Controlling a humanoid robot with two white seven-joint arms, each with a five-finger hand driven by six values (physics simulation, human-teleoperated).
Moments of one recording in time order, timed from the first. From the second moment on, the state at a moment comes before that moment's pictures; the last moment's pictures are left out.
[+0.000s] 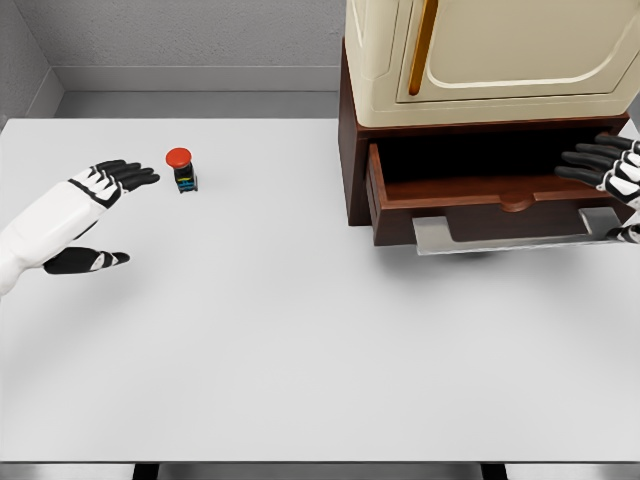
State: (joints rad) left arm 0.00 0.66 0.04 -1.69 -0.40 -0.61 -0.25; right arm 0.20 -1.35 0.09 -1.76 0.42 -0.59 -0.42
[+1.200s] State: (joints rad) left arm -0.47 0.55 -0.39 -1.35 0.27 -0.12 -0.25; right arm 0.18 -1.42 0.05 -1.77 0.38 -0.61 -0.40
